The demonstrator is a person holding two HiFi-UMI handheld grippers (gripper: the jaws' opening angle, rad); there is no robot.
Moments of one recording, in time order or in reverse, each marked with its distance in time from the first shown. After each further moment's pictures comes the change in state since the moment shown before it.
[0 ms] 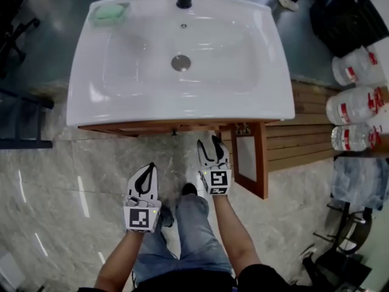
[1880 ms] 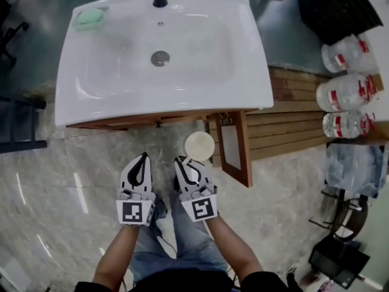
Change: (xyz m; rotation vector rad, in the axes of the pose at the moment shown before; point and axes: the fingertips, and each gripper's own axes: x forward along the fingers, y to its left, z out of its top) left arm 0.008 -0.028 0.051 -0.046 -0.024 -0.030; right arm -0.099 0.092 0.096 -0.151 -0.099 0.221
